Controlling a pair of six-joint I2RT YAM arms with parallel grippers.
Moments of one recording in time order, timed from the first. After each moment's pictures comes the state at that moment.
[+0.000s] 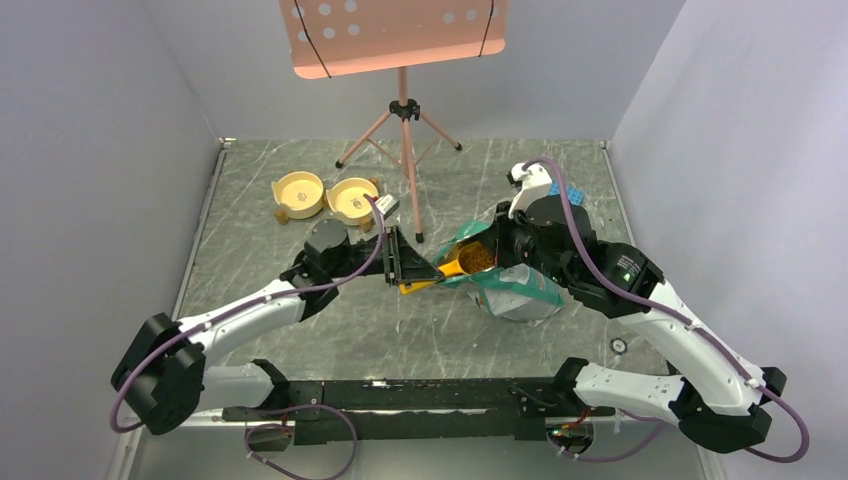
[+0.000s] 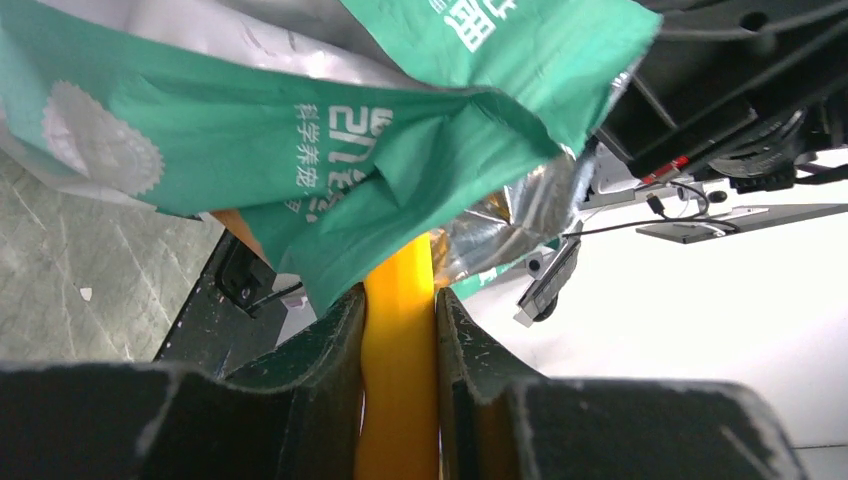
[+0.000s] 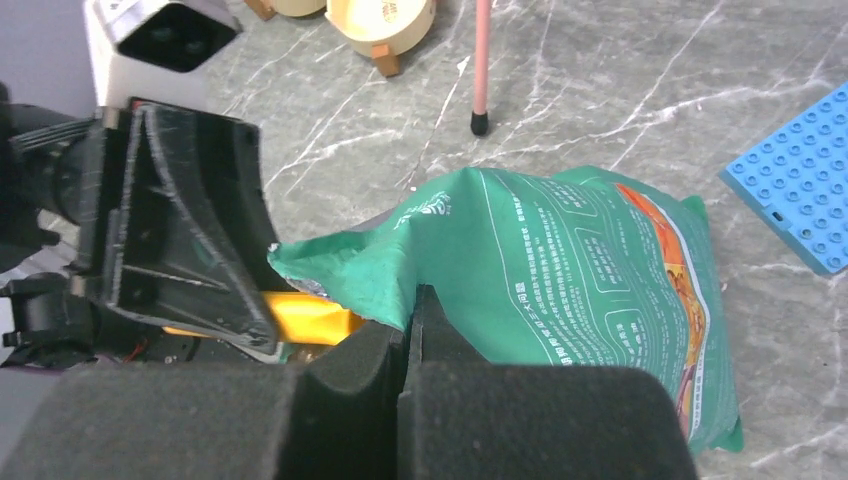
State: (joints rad) left arm -0.70 1.24 0.67 0.58 0.75 -1.24; right arm 0.87 0.99 1.34 -0.83 0.27 0.42
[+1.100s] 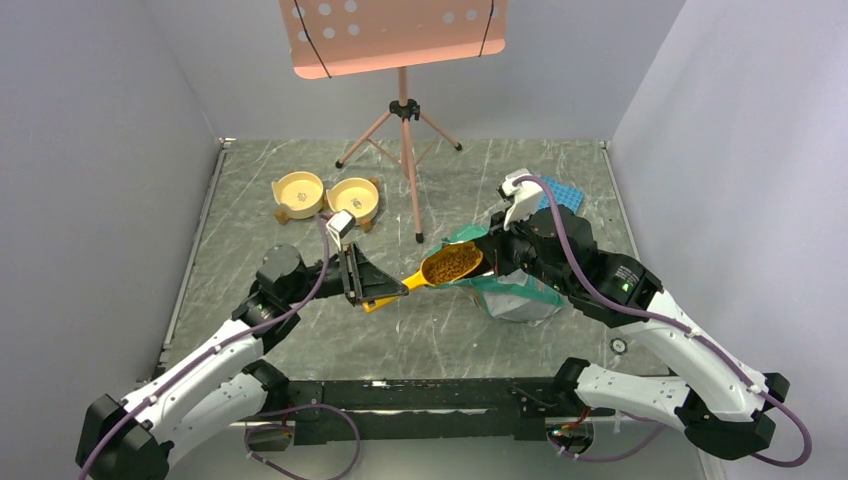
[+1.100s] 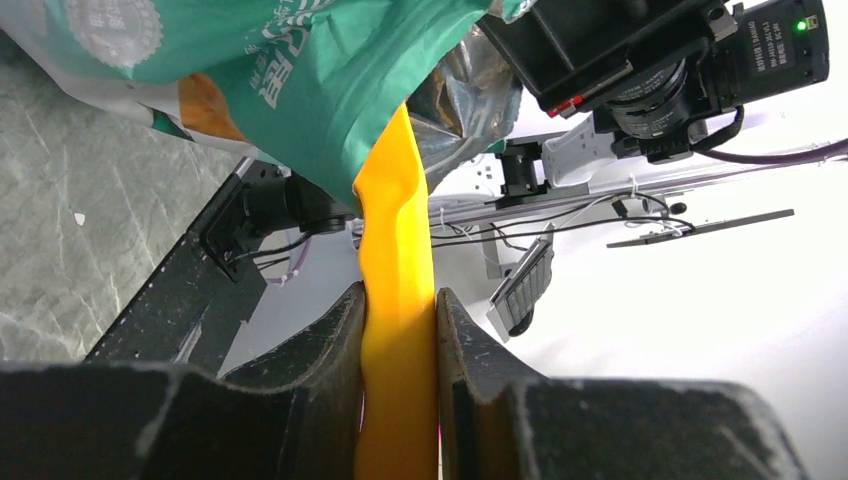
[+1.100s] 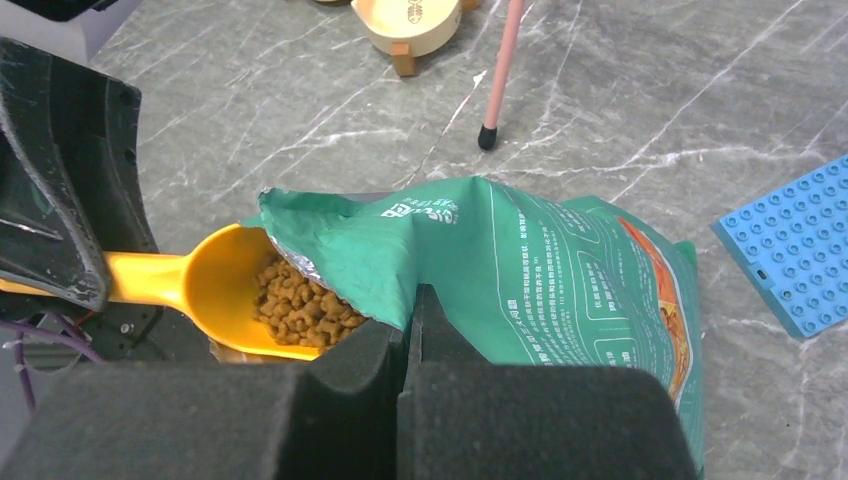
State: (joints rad) left arm -0.59 0.83 0.50 0.37 0.76 -1.31; right arm 0.88 0.93 1.24 -0.73 0.23 0.25
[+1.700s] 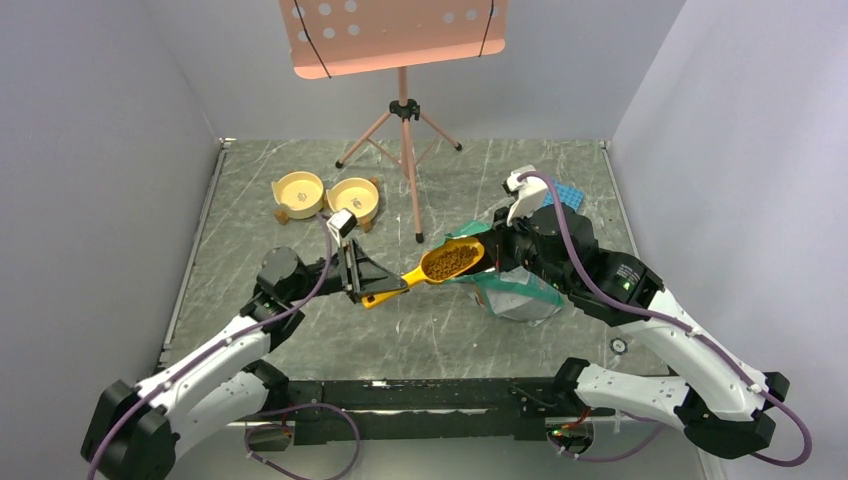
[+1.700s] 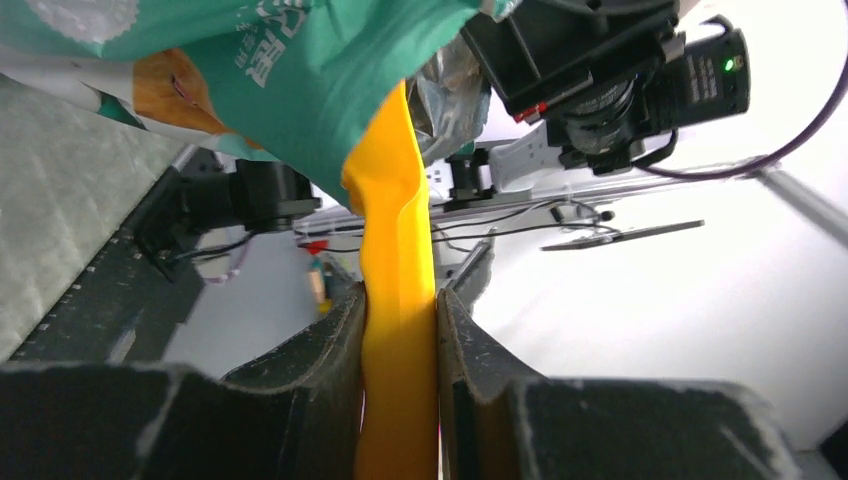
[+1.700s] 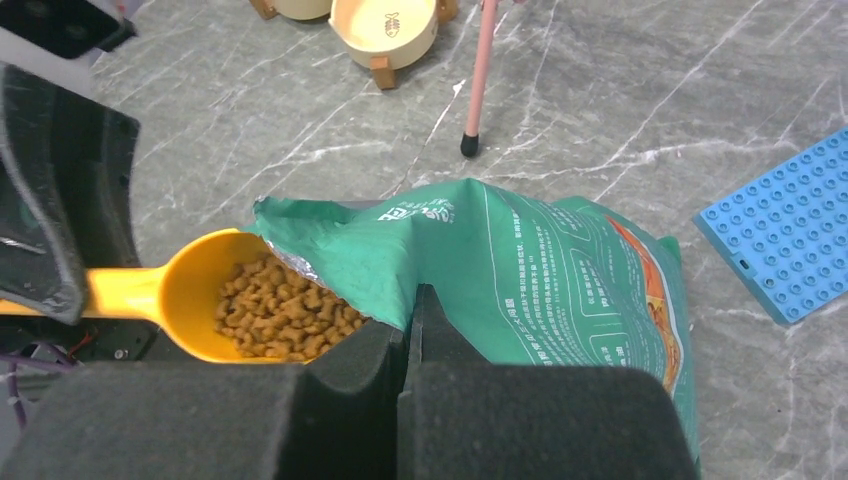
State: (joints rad) left arm -0.56 0.83 0.45 0.52 0.80 -1.47; right arm 0.89 0.94 1.26 -0.74 0.28 0.28
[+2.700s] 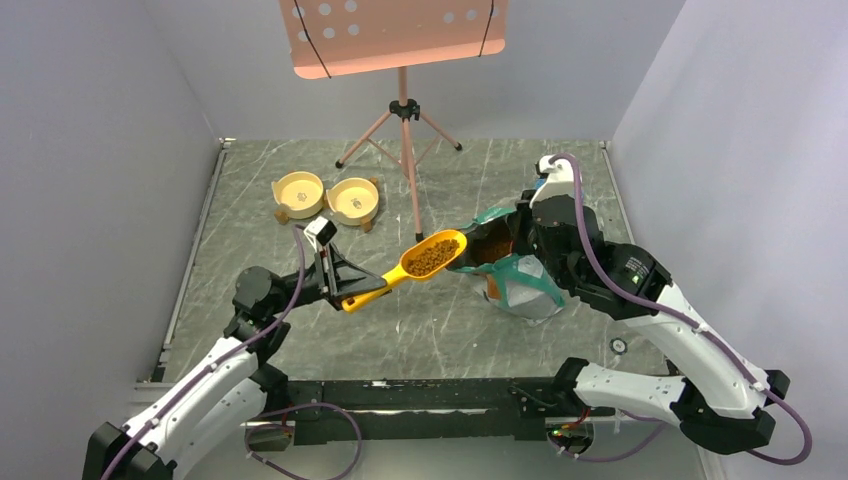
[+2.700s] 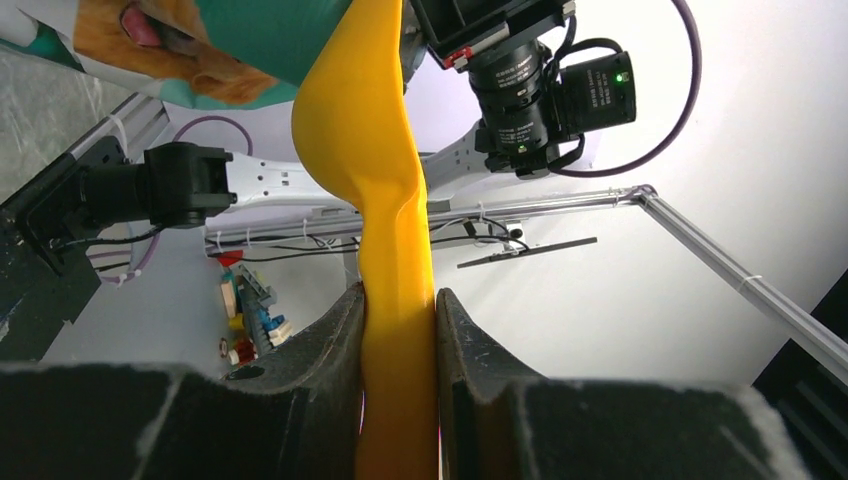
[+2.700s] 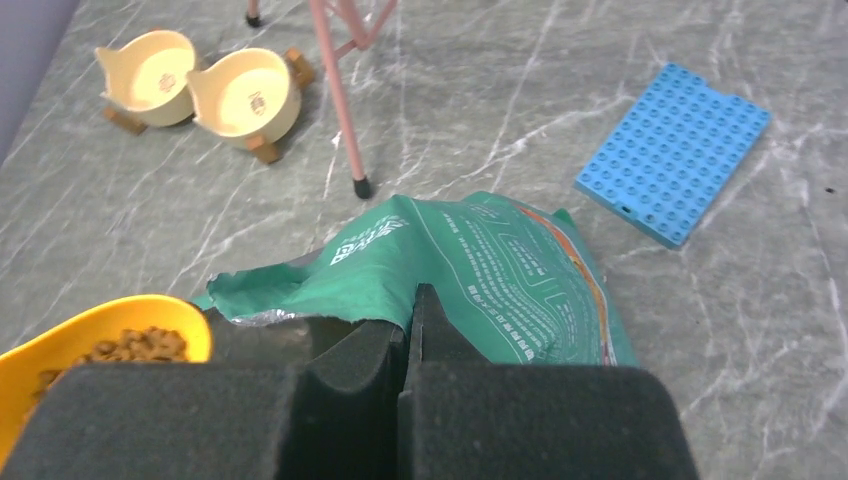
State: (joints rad) left arm -0.50 0.70 0.35 0.66 0.80 -1.80; right arm 0.88 0.97 1.36 -0.84 0.58 0.43
